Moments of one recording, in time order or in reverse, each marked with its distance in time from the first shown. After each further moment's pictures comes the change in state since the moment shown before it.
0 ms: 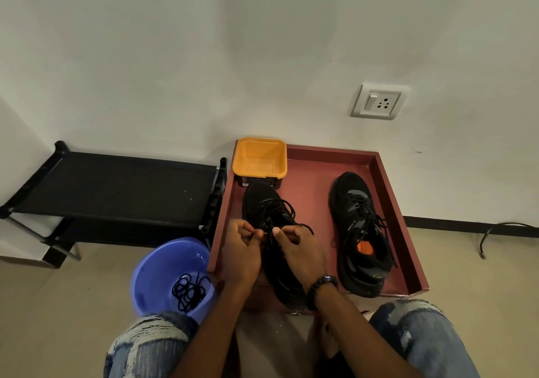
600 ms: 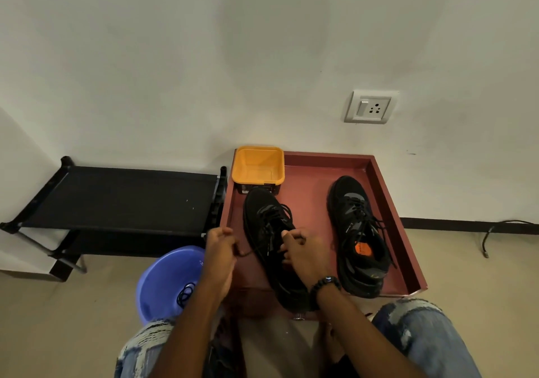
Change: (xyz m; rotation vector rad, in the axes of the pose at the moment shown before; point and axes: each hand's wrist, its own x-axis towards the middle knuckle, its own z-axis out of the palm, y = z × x) left_hand 0.015 0.012 -0.038 -0.254 -0.078 -0.259; right_hand -0.008 -0.012 -0.010 0.190 0.056 0.070
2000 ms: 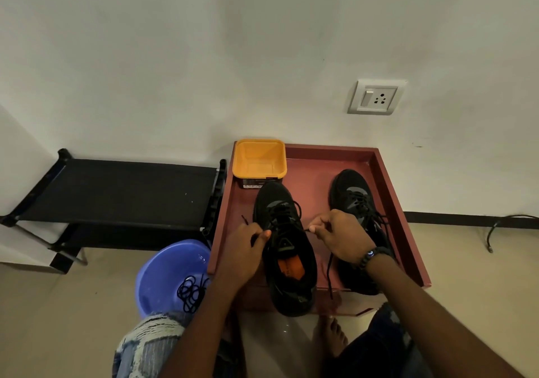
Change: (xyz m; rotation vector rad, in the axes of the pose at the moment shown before) left_hand 0.010 -0.022 0.020 0.887 -0.261 0.487; right_hand 0.048 -0.008 -0.082 -0.633 -0.265 -0.338
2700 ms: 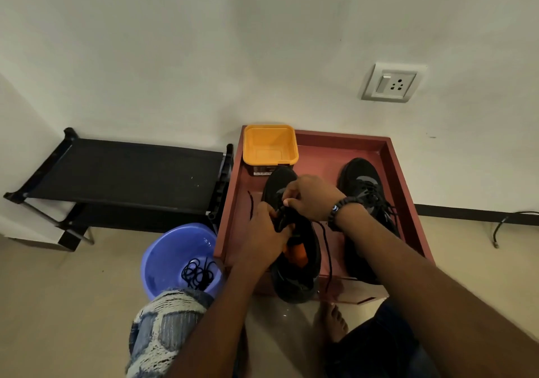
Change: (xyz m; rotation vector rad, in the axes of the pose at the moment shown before) left_hand 0.008 0.011 0.023 -0.183 -0.039 -0.181; right_hand 0.049 -0.071 0.002 -0.314 -0.259 -0.142
